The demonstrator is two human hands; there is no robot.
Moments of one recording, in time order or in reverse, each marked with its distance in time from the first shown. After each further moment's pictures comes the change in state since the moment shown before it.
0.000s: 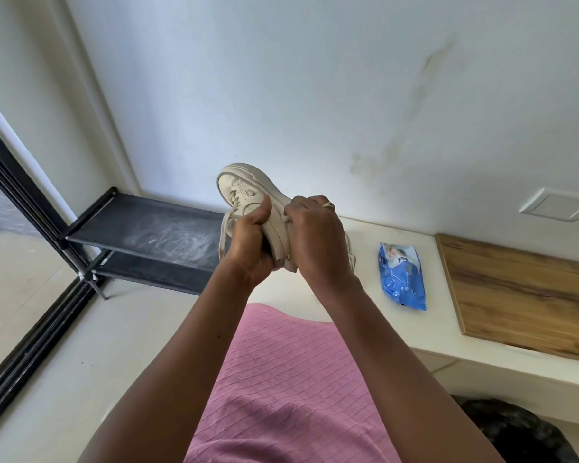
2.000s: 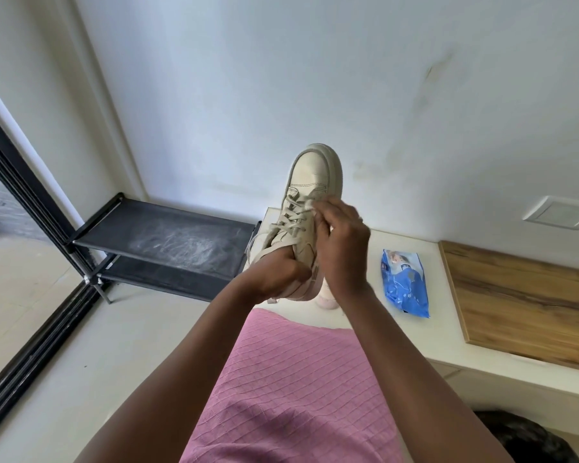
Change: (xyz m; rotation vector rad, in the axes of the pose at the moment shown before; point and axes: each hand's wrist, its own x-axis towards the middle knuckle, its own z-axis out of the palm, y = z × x) left_hand -0.013 -0.018 -0.002 1.024 -0.196 0.082; right_hand -0.004 0.035 0.010 0.207 0.397 0.025
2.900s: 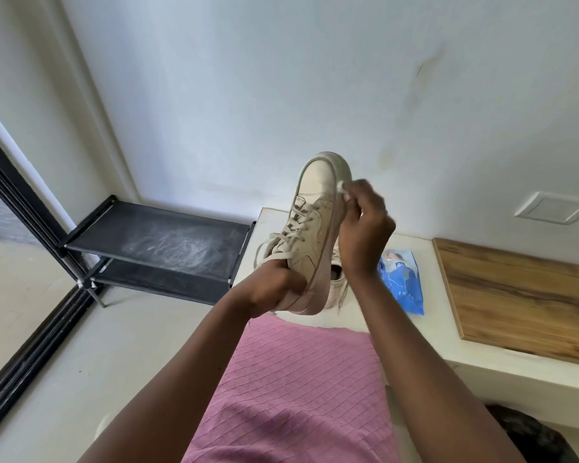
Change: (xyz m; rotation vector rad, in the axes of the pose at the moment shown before) left_hand -0.015 0.003 0.010 -0.209 -0.043 0.001; right_hand 0.016 0.030 -0.007 0.013 0.248 0.163
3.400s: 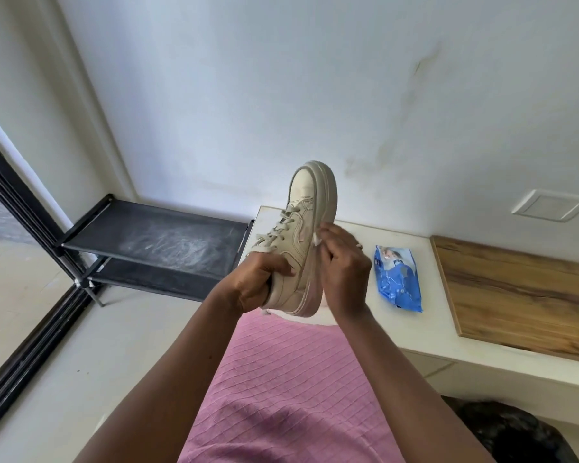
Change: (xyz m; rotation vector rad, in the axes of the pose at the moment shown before) left_hand 0.010 -0.014 -0.012 -0.630 -0.119 -0.103; right_hand -0.055 0.005 -0.015 -0.059 -0.256 -0.148
